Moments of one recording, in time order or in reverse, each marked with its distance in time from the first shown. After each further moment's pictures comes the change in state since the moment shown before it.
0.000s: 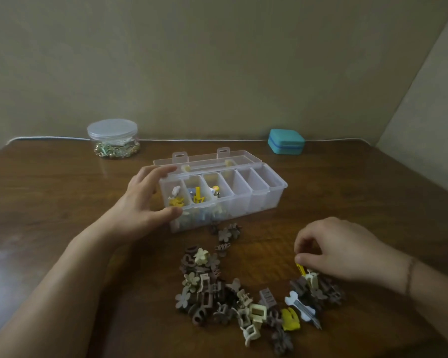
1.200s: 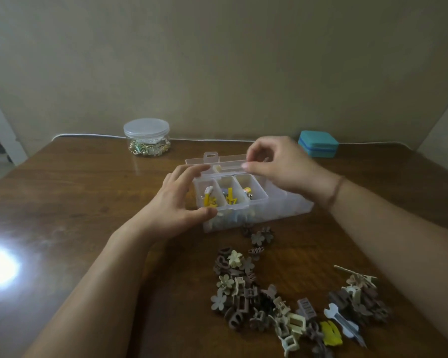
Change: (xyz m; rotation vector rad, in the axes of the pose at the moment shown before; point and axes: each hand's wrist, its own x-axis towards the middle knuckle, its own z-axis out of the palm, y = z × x) left_hand 0.000 -0.002 -0.004 0.003 -0.003 -0.015; right_hand 0.124 -0.088 -0.056 0.711 0.461 -0.289
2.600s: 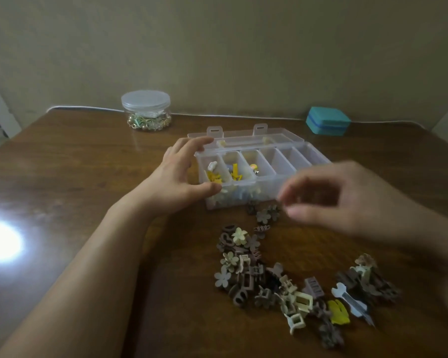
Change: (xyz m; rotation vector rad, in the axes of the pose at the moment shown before) left_hand 0.001 0.000 0.001 0.004 0.026 0.012; right_hand -0.104 -0.012 -0.033 -0.060 -0.350 -0.042
